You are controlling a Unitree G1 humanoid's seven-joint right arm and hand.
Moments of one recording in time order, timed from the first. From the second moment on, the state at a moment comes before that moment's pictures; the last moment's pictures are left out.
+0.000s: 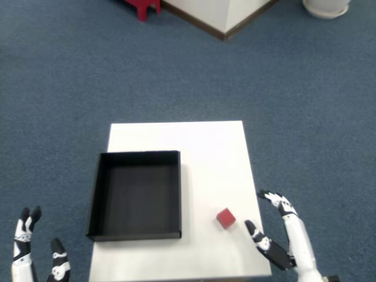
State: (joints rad) arm -0.13 -0.41 0.44 1.15 -0.67 -1.15 -0.96
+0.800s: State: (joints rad) arm -0.06 -0.40 0.54 0.92 -1.13 -0.57 -1.39
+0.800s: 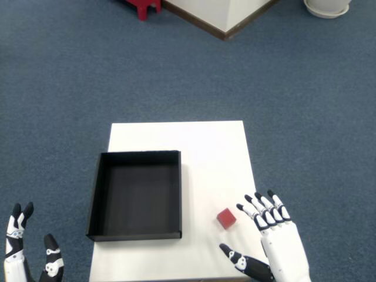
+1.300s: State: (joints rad) arm 0.01 -0.41 0.52 0.81 -1.11 -0.51 -1.31
